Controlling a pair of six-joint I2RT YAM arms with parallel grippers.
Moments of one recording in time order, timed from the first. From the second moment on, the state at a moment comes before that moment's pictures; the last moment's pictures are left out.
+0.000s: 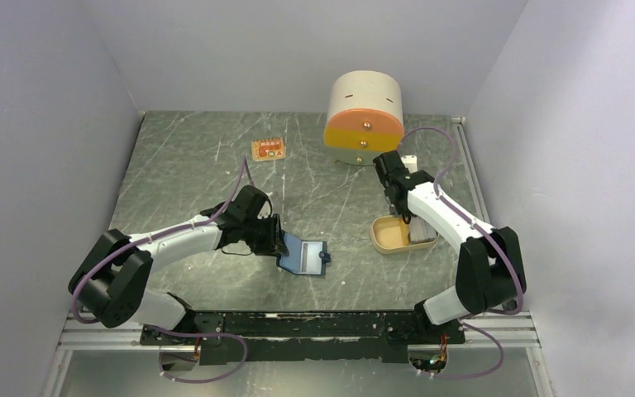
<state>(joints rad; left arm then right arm) -0.64 1.41 0.70 -0.28 0.32 -0.69 0.36 1.48 1.03 -0.78 0.56 0.32</state>
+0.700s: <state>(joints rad) -0.64 1.42 0.68 -0.21 0.38 -0.75 0.37 1.29 1.05 -0.81 0.32 0.34</state>
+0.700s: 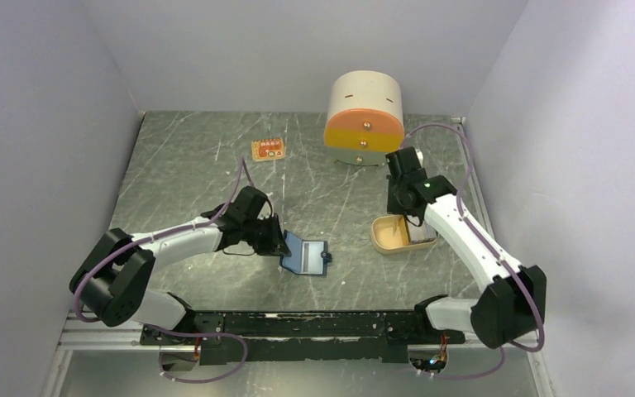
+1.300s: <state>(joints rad) -0.62 1.43 0.54 0.12 0.46 -0.97 0.49 1.03 0.77 -0.35 -0.12 0.61</state>
